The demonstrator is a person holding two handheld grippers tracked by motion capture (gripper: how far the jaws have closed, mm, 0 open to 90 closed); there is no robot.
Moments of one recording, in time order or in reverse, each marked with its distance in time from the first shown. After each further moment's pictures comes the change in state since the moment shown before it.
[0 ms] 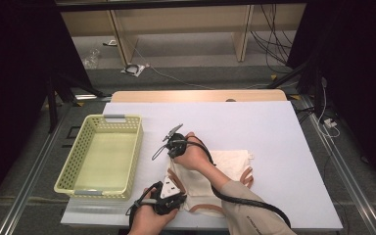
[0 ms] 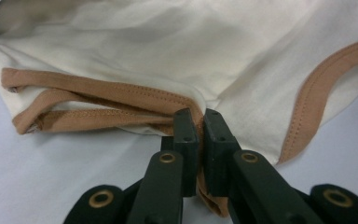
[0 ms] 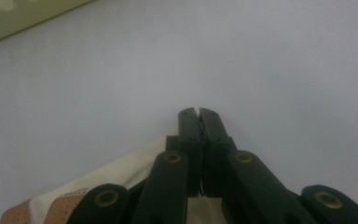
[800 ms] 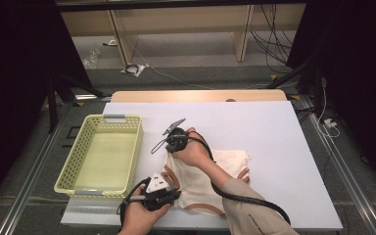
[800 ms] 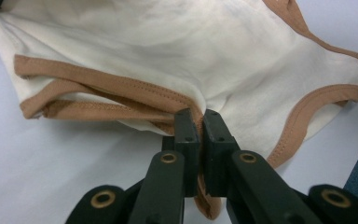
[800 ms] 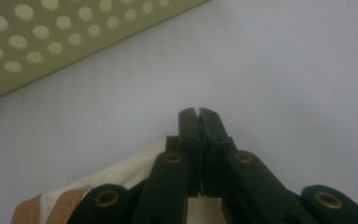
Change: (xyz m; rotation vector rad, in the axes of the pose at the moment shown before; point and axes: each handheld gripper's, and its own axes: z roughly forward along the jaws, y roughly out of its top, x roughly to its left) left arm 0.016 0.002 -0.022 -0.067 -0.029 -0.085; right arm -0.005 0.011 -0.015 -0.090 0.007 0.006
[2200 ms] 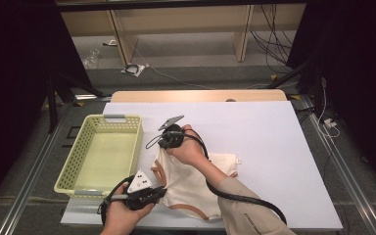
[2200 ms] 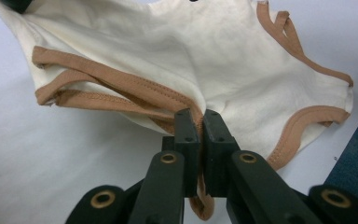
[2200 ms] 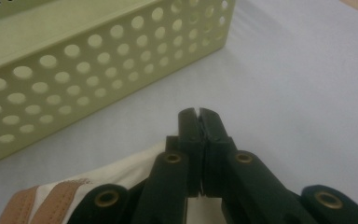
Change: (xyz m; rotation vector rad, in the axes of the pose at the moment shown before) left arm 0.019 0.001 -0.040 -0.008 0.024 0.047; right arm 0.006 0.016 -0.002 -0.117 0.034 0.034
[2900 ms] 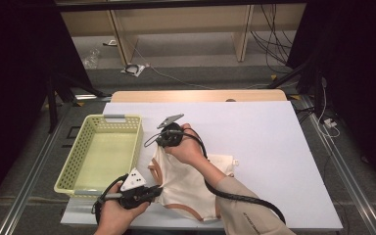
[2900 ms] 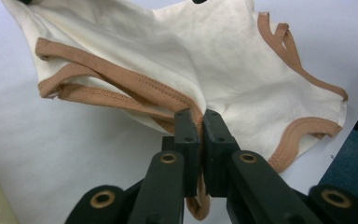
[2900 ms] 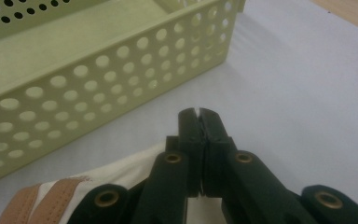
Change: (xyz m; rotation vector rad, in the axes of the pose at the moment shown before) left arm 0.008 0.000 -0.010 -0.008 -0.006 -0.024; right arm 0.002 0.006 -0.002 -0.033 0.006 0.024
